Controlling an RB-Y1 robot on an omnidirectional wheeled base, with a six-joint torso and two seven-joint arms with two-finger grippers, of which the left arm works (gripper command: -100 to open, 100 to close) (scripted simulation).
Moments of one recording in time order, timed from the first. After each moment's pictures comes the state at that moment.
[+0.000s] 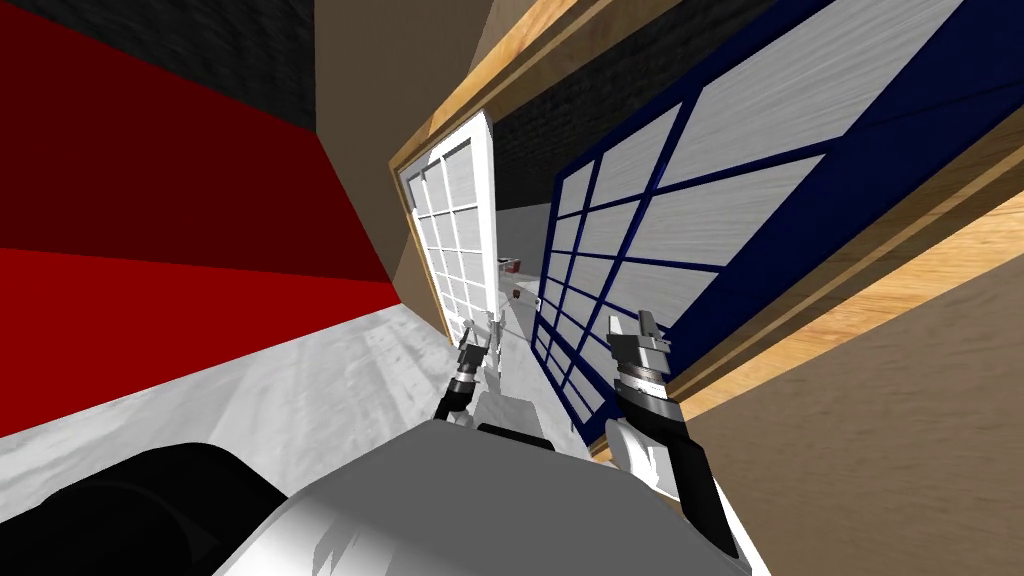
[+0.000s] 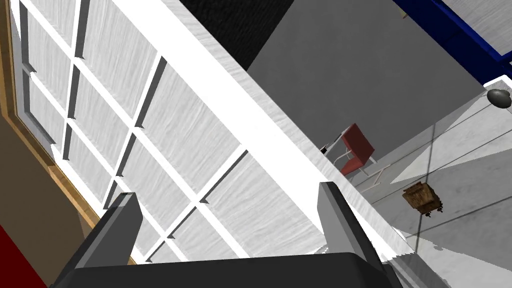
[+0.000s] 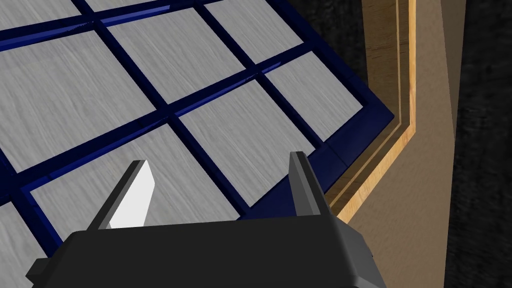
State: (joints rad) arm 0.42 0.10 -0.28 -1.77 0.21 -0.73 0.55
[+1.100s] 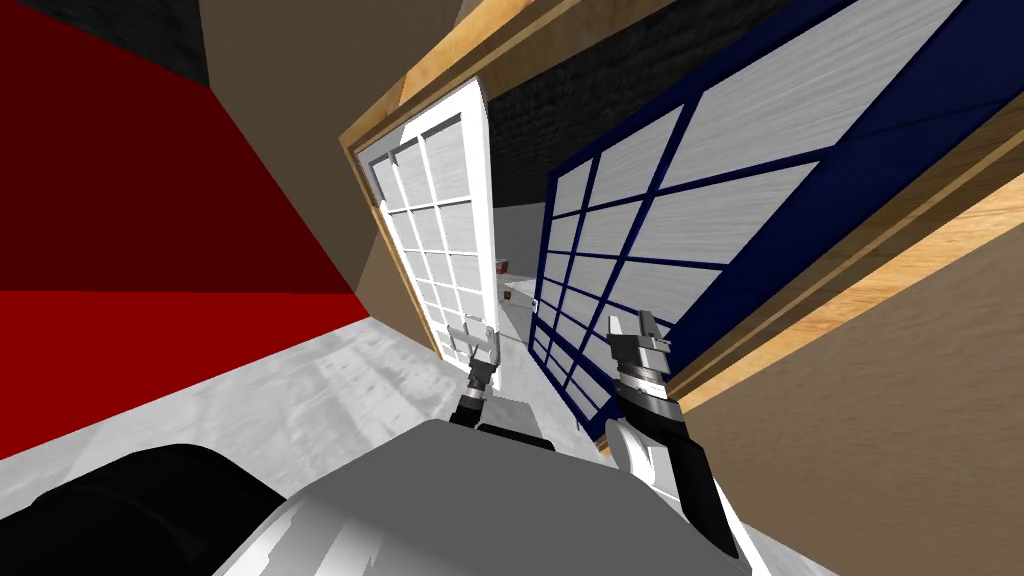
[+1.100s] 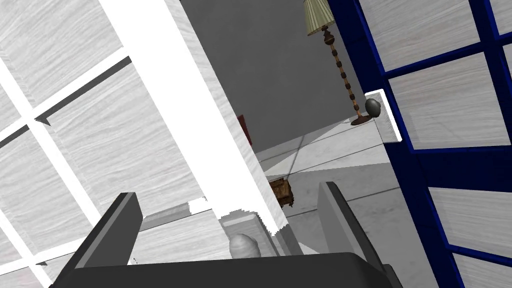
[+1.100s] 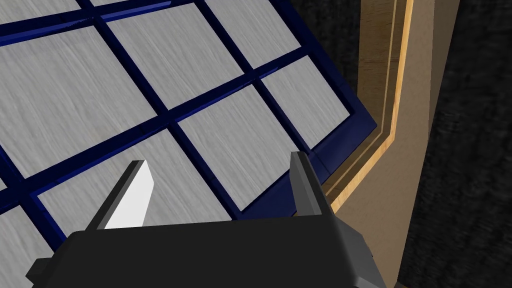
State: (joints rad) arm 0.36 0.11 -0.41 -1.47 0.38 -0.81 0.78
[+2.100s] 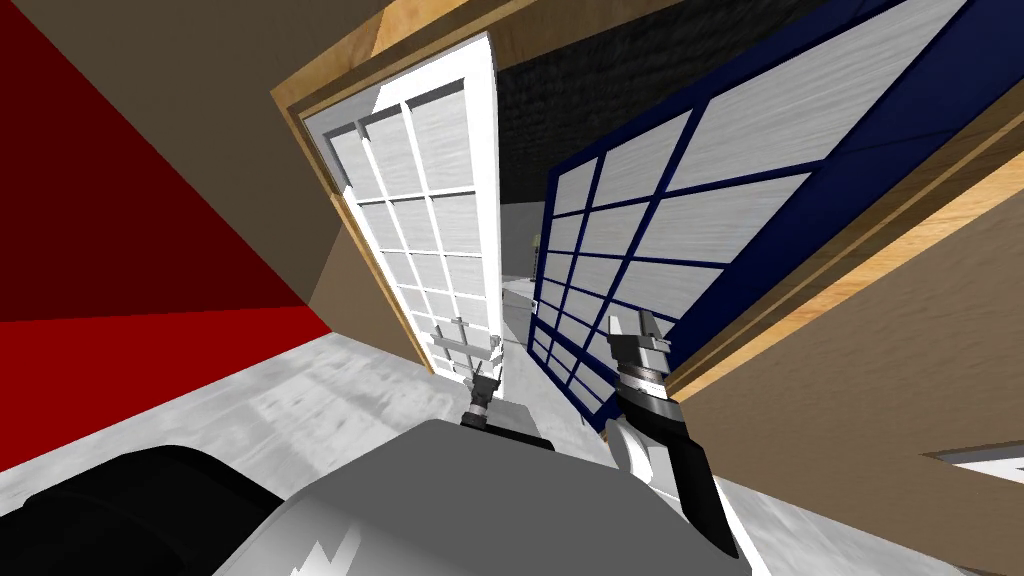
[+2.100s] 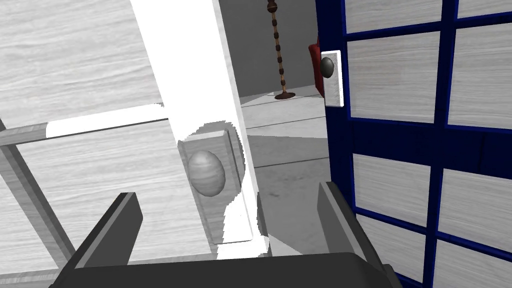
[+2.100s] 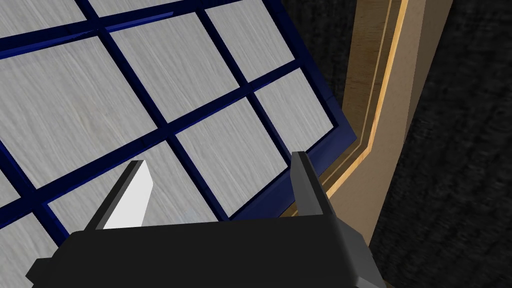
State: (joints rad) arm 0.31 0.12 -0.53 -1.23 0.53 -0.88 0.98
